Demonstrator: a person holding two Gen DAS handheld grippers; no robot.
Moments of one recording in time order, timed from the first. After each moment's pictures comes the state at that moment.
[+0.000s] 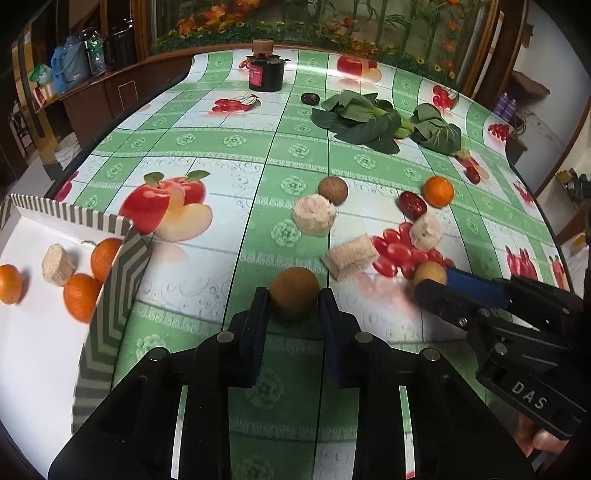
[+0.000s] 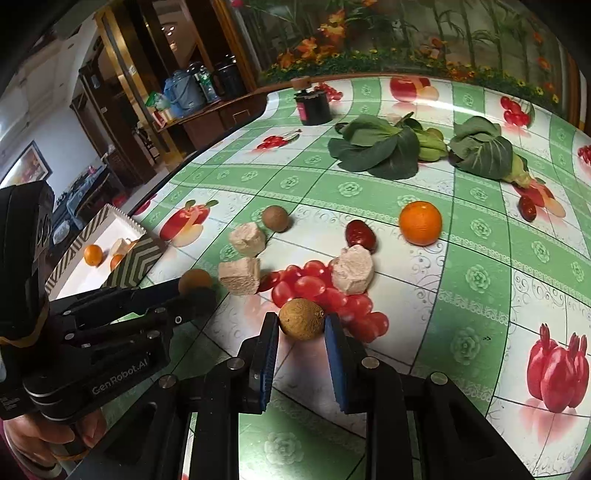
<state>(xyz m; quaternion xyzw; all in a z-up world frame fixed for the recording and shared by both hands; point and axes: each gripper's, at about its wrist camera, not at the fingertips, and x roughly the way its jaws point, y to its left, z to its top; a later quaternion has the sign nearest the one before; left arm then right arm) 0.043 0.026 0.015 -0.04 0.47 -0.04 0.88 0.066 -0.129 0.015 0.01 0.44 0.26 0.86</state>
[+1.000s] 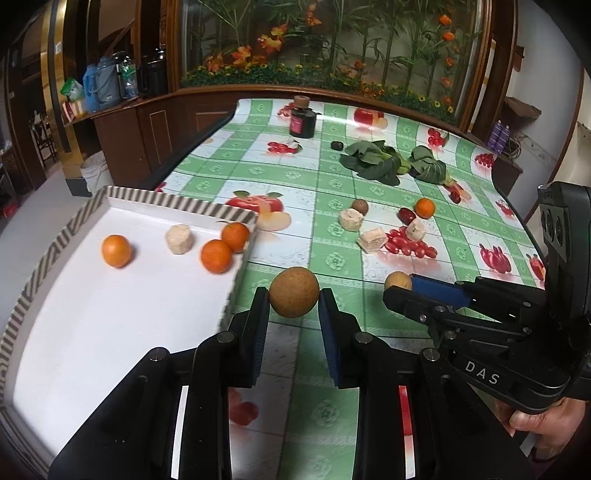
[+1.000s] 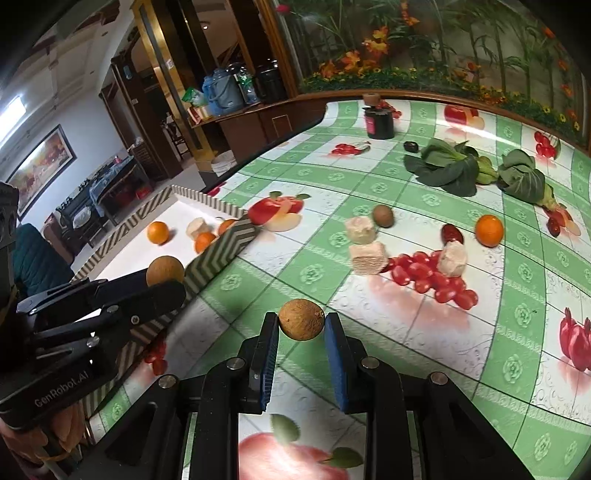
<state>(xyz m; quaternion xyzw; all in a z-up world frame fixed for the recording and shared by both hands) -0.060 0.083 0.073 -0.04 0.40 -0.01 0.92 -0.005 -0.071 0.045 0.00 0.41 0.30 0.86</state>
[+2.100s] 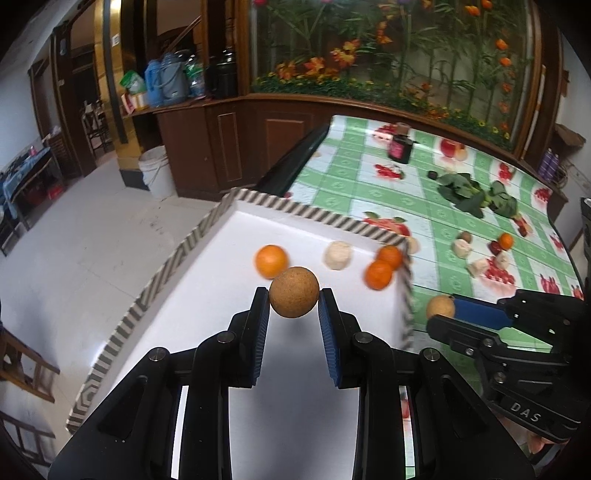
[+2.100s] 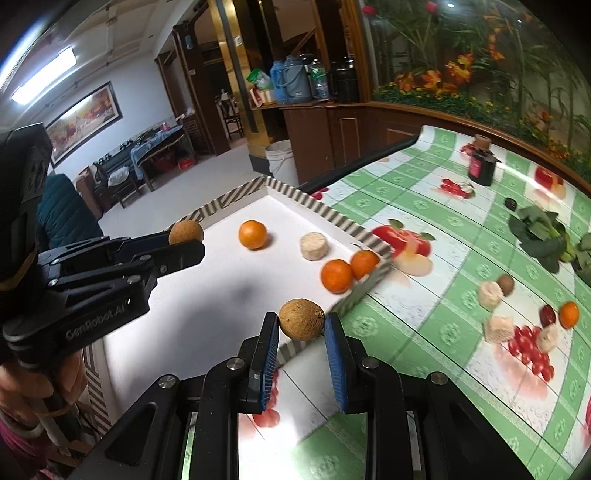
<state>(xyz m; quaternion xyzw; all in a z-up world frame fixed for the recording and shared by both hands) -0.081 0.211 0.087 -0.05 0.38 0.10 0.92 -0.028 0.050 0.070 -0.07 0.39 0.39 0.83</state>
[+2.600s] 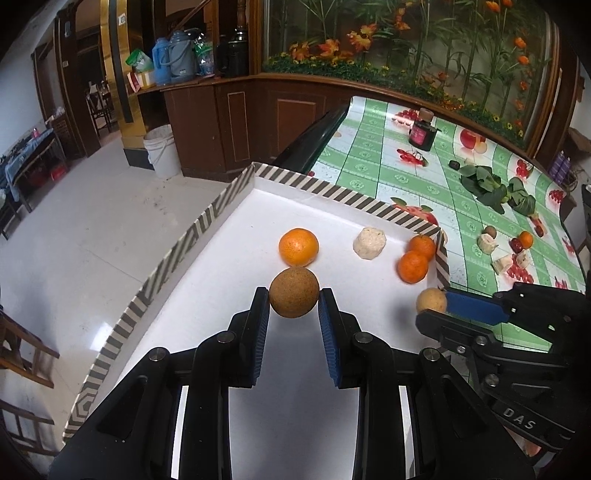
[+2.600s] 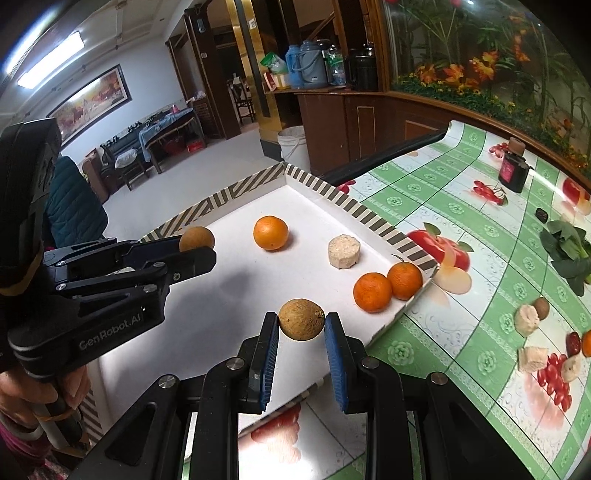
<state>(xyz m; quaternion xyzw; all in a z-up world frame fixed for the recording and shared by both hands) -0.064 0.233 0.066 -0.07 0.42 0.10 0.90 -0.010 0.091 0.056 -0.10 0.41 0.40 0.81</state>
